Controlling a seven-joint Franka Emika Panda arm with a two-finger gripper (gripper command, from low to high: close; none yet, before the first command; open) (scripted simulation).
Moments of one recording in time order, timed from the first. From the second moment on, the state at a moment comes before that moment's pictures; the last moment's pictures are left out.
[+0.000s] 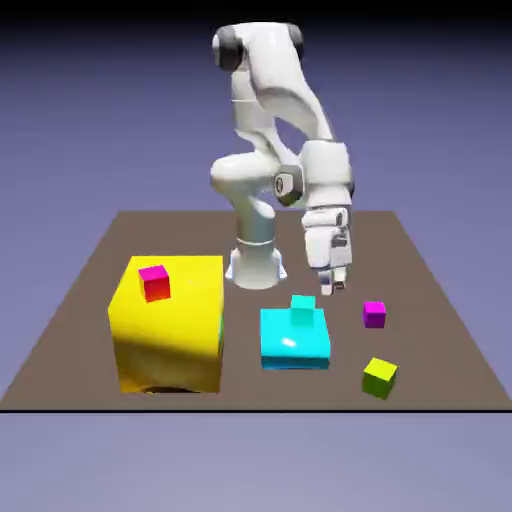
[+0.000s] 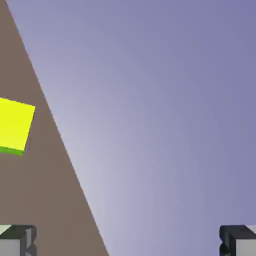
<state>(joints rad) 0.52 -0.03 -0.19 -2.52 -0.40 2.86 0.04</state>
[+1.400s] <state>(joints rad) 0.50 -0.05 -0.51 -2.20 -0.60 2.10 -0.45</state>
